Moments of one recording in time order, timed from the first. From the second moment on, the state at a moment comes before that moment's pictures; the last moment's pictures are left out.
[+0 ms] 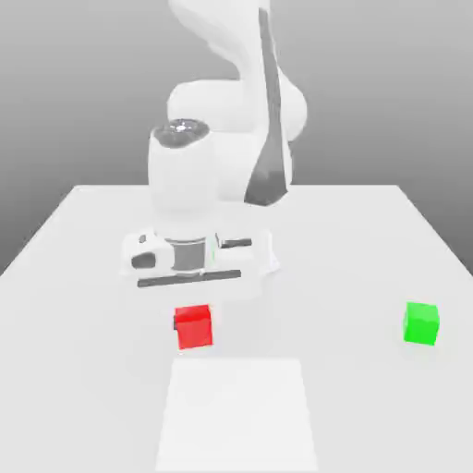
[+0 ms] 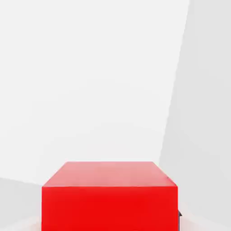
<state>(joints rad) -0.10 -0.13 -0.04 -2.95 -0.01 2.82 0.42</state>
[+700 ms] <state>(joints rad) 0.26 -0.12 0.27 -2.84 0.09 2.72 0.53</state>
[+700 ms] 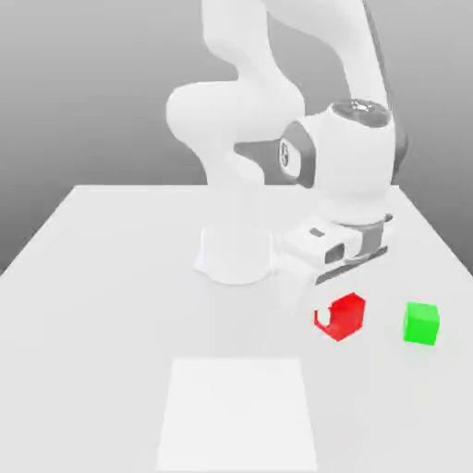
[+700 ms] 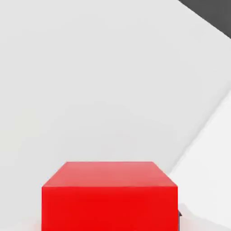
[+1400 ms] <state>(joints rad) 0.51 0.12 0.41 -2.75 -0.18 2.86 0.86</state>
